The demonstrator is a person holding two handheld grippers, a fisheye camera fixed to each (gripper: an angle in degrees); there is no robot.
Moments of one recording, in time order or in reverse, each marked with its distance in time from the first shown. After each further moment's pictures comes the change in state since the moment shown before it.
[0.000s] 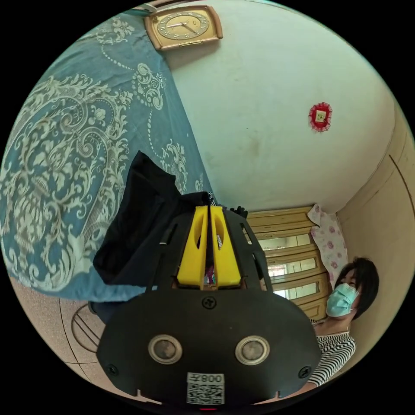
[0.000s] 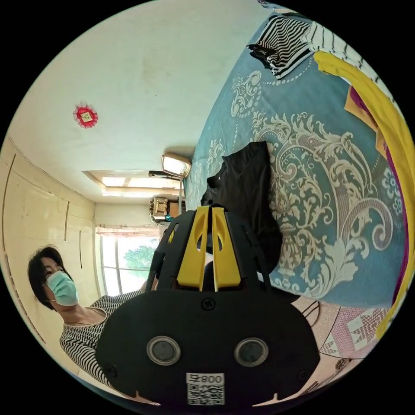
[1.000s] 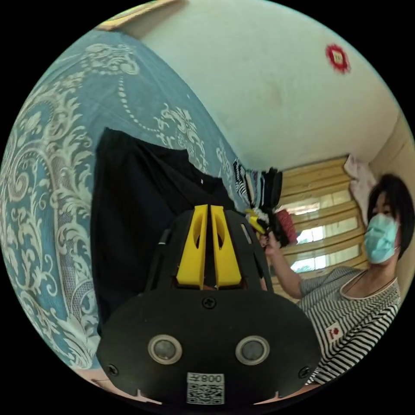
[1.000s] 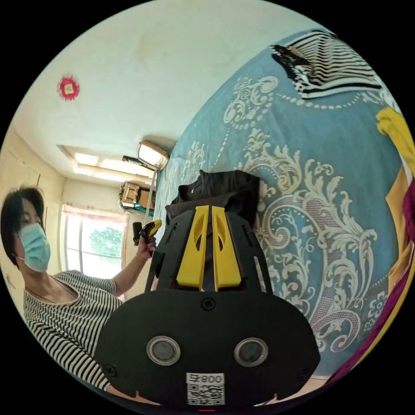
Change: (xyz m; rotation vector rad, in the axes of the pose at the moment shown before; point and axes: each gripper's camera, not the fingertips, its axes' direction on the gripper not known) left arm 0.171 -0.141 0.146 -0.274 -0.257 0.261; right arm -0.122 -0.212 0.038 -0.036 0.223 -0.153
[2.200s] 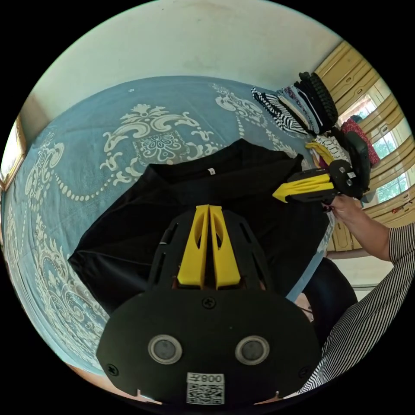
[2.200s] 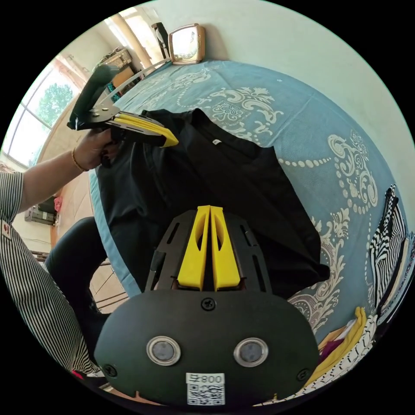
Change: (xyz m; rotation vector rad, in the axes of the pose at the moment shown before) left arm 0.236 -0.134 0.035 -0.312 -0.566 0.458; right arm -0.326 -0.063 0.104 -0.429 0.585 -0.717
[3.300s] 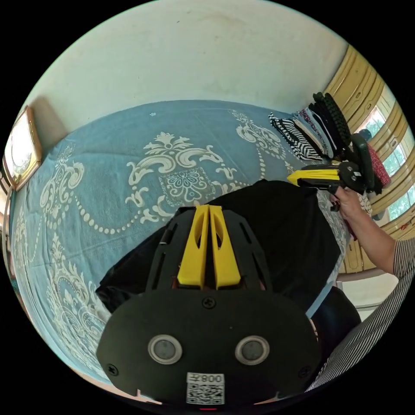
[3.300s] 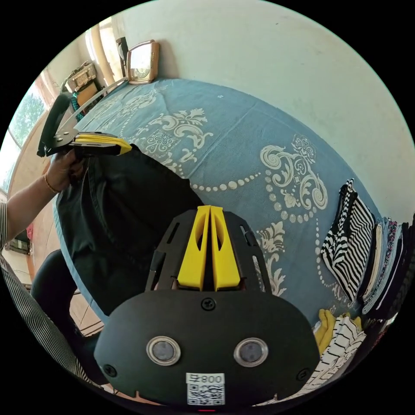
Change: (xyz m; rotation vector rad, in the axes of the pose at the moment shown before) left arm -0.018 0.010 -0.074 0.134 -0.093 -0.047; right arm 0.011 -0.027 -0.137 0.080 0.256 0.121
